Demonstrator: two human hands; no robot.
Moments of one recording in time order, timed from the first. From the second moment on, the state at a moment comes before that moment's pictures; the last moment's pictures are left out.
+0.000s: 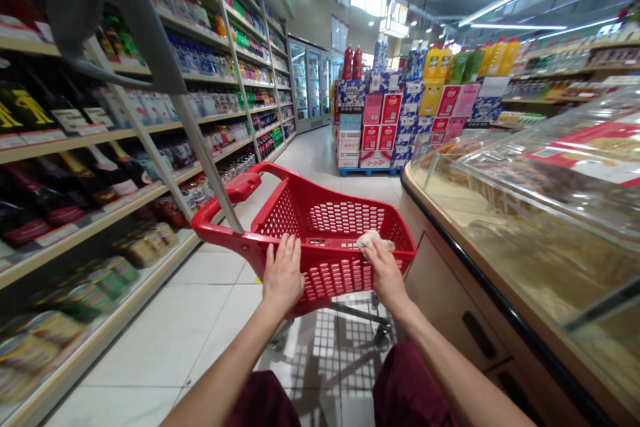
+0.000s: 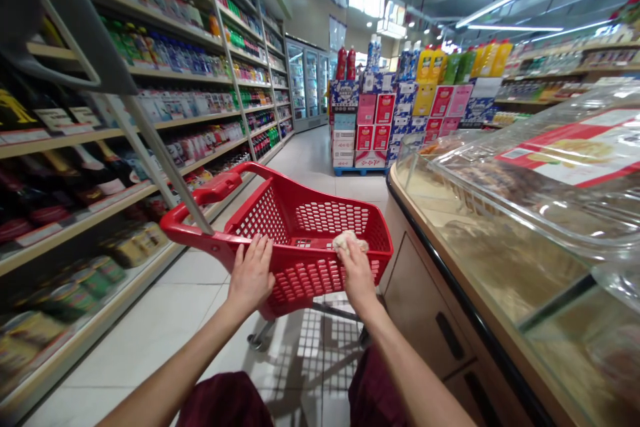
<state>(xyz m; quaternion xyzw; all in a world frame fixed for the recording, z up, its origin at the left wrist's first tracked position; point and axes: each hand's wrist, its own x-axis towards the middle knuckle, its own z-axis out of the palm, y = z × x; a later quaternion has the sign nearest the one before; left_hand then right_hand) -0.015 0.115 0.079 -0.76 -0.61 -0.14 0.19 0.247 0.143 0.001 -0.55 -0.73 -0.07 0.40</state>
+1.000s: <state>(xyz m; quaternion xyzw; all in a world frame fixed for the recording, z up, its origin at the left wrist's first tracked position) -0.008 0.109 0.073 -0.76 -0.61 -0.13 0.19 0.243 0.140 0.001 -0.59 -0.68 -0.08 0.43</state>
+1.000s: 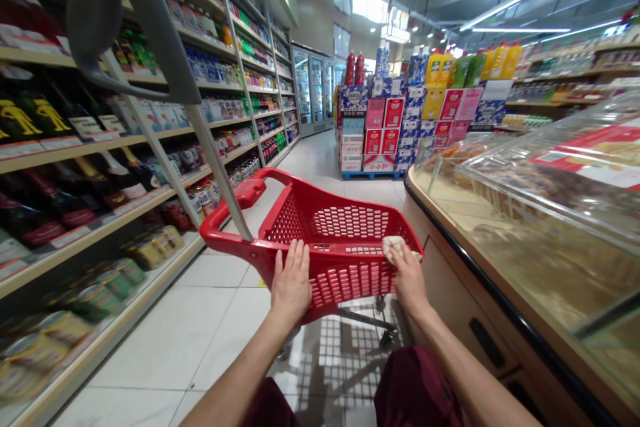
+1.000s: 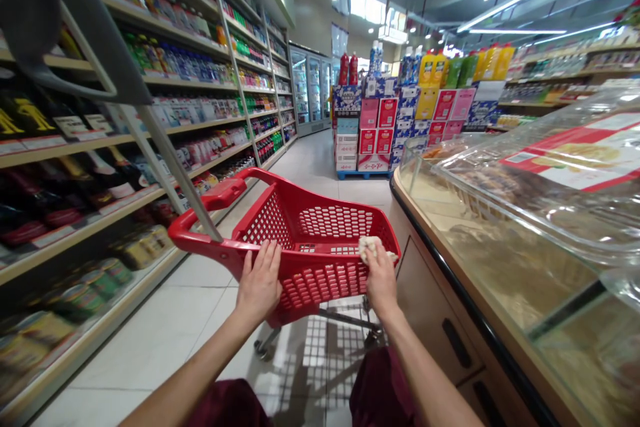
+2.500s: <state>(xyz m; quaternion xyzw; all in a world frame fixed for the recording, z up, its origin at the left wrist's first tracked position) -0.009 0.100 0.078 -0.78 -0.58 -0.15 0.18 0.144 0.134 0.027 -0.50 -0.76 -0.02 0.42</state>
